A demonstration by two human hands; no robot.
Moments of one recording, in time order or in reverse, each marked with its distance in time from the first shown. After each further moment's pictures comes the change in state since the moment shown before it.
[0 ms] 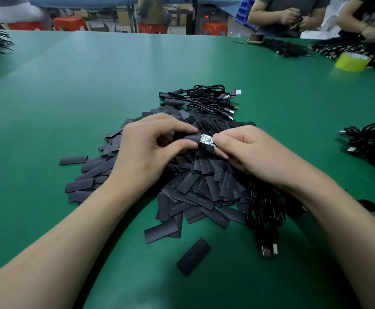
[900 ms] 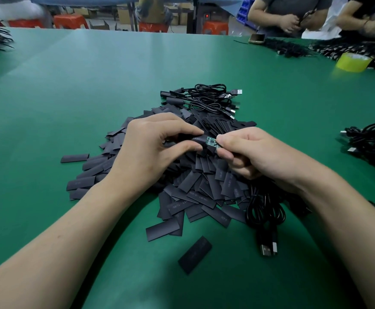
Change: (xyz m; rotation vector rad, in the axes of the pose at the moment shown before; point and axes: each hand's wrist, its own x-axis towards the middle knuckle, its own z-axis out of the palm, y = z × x) left_hand 0.002 0.007 -0.006 0.105 -0.037 0.176; right_hand -0.002 0.000 -0.001 0.436 -0.187 0.106
